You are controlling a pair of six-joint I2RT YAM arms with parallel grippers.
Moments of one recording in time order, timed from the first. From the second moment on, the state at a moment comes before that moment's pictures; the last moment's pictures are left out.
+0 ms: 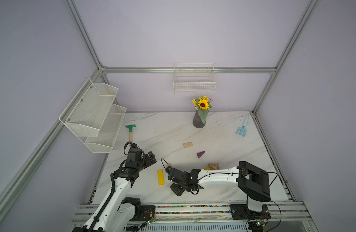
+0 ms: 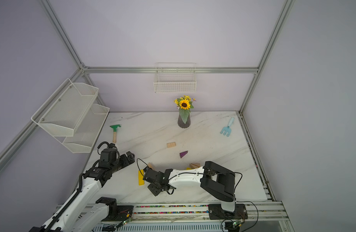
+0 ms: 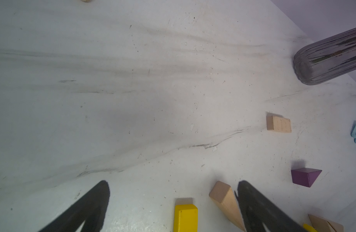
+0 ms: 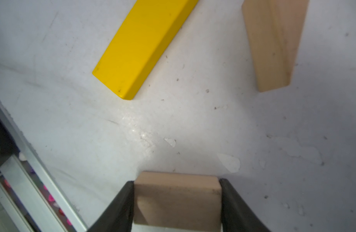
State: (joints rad) left arm -0.13 0.85 0.54 -0.49 -0.02 -0.59; right arm 1.26 1.85 1.12 -0.38 0.07 0.42
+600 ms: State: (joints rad) left arm -0.13 0.89 0.54 -0.48 0.01 -0.59; right arm 0.85 1.88 1.17 -0.42 0.13 0.48
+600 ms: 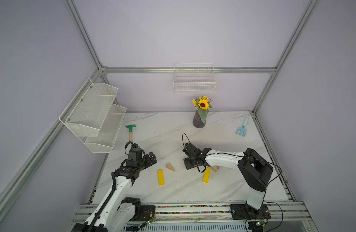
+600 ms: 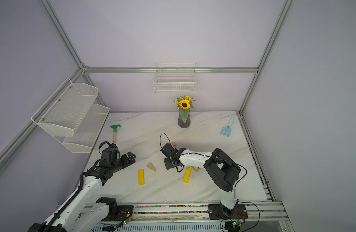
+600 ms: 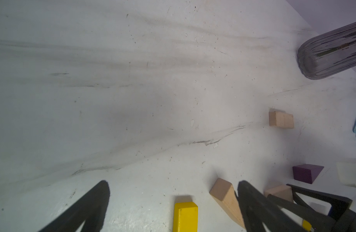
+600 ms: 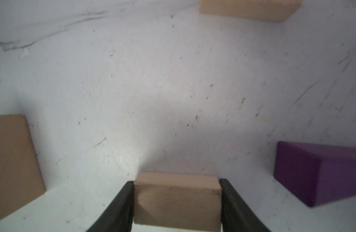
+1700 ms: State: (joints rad) left arm -0.13 0.91 0.54 -0.47 0.05 -0.60; right arm 0.69 2.12 1.48 -0.41 0.12 0.51
